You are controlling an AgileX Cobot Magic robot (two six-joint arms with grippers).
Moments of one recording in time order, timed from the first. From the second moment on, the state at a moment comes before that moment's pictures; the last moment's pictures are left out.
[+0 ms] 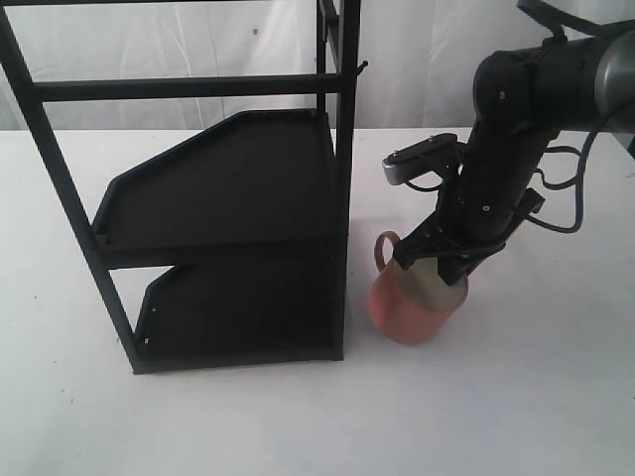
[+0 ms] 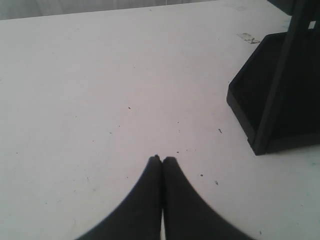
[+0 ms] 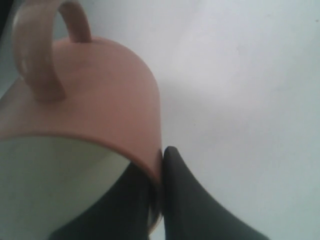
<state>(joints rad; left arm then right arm) 0.13 0.00 0.03 -0.29 0.39 0.33 0.37 1.86 -1.33 0.02 0.96 -0.17</state>
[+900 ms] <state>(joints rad) 0.13 0.00 0.03 -0.29 0.39 0.33 0.37 1.86 -1.33 0.02 0.97 -0.17</state>
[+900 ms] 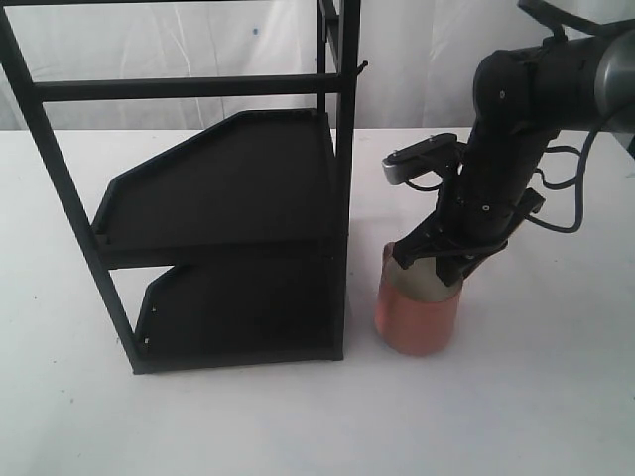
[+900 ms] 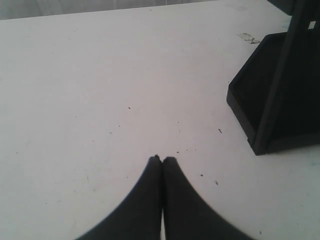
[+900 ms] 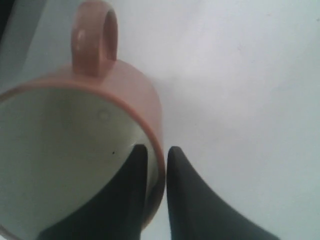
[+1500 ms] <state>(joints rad) 0.13 0.00 0.03 -0.29 0.39 0.33 0.35 1.63 -1.37 -0.11 0.95 -0.10</state>
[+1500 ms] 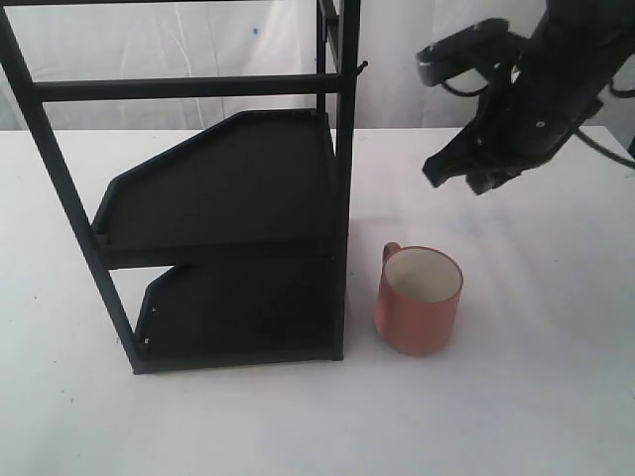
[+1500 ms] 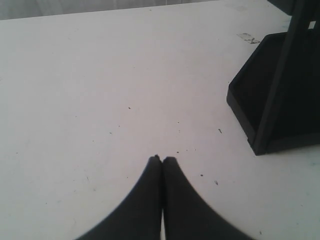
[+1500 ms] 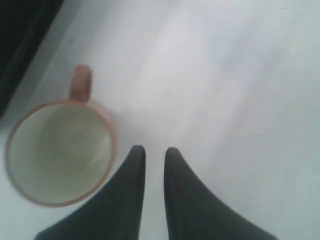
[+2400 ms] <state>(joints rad) 0.13 0.00 0.03 -0.29 0.39 0.33 0.09 0.48 -0.60 -0.23 0.02 0.04</state>
